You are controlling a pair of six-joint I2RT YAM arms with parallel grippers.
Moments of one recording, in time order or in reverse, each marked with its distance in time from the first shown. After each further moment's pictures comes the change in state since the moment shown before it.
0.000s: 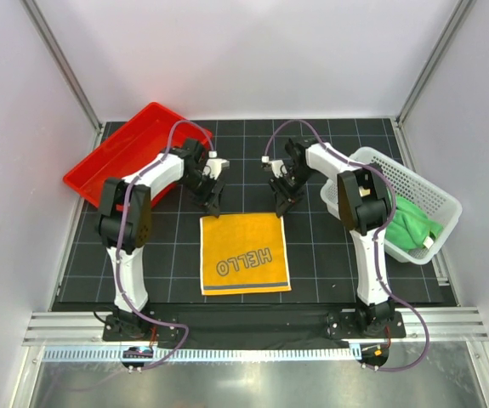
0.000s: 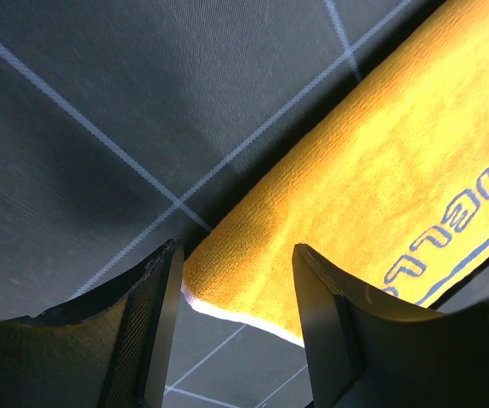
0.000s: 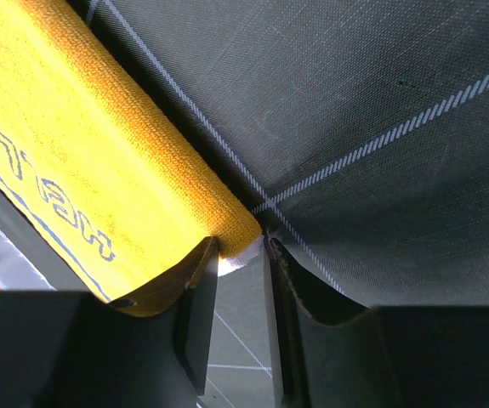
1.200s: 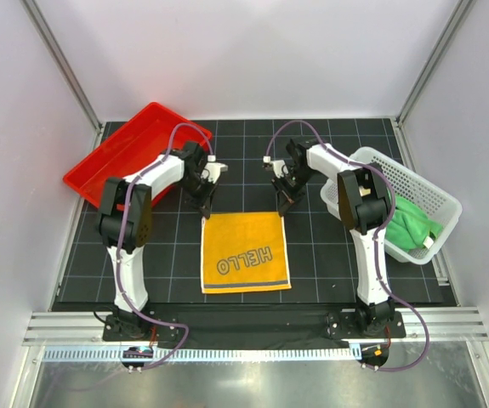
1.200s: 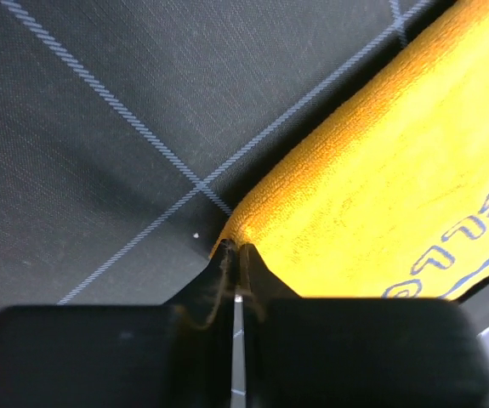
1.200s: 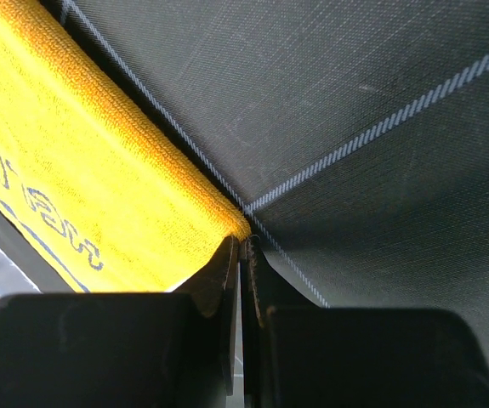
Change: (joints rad) left arm 0.002 0.005 -0.030 -0.019 -0.066 0.017; right arm -0.013 0.011 -0.014 0.033 0.011 0.008
